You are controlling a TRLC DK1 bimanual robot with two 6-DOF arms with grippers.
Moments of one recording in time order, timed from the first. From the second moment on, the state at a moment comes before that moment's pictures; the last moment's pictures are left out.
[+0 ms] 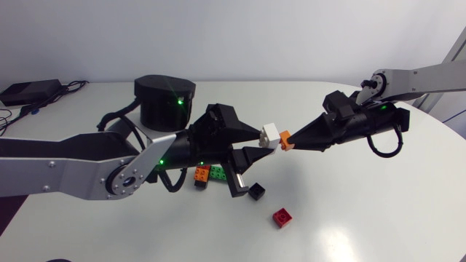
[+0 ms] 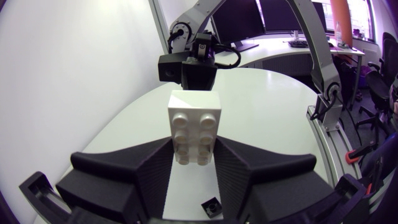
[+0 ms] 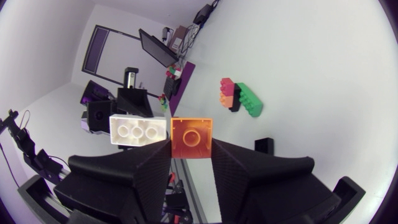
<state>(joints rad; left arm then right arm) -0.74 1.50 0.83 0.34 0.39 0.44 -0.03 1.89 1.34 -1.28 -1.25 -0.76</state>
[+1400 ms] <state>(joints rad) -0.81 1.76 0.93 -0.35 0.18 0.71 0.39 1.70 0.89 -0.39 -0.17 -0.40</state>
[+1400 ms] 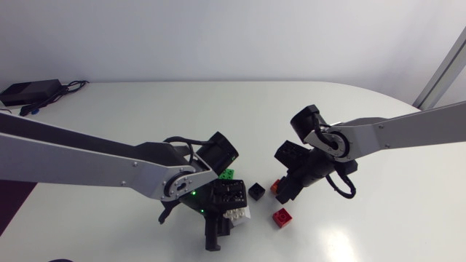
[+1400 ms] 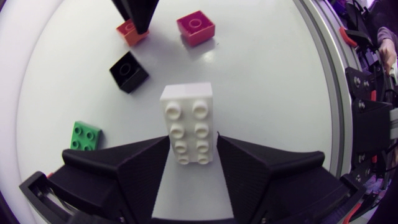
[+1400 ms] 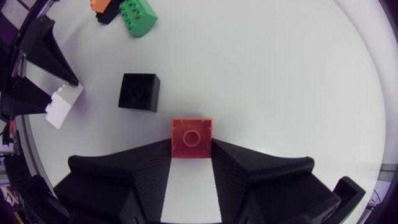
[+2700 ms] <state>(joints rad) -0.61 1.78 1.16 -0.61 -0.11 0.17 0.52 1.58 0.88 -0.42 -0.03 -0.33</state>
